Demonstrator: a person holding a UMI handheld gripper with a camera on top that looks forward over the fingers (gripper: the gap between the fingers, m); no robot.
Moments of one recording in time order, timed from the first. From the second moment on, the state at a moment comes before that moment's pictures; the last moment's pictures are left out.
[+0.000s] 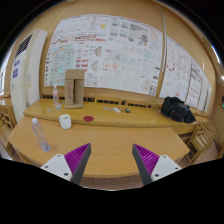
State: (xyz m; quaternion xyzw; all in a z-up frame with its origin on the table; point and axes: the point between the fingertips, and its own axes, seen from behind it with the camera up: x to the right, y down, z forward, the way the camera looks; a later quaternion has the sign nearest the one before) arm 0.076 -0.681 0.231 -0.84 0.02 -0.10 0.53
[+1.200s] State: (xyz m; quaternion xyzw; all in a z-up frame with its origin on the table) arm -0.301 -0.458 0.033 -0.82 -0.03 -0.02 0.57
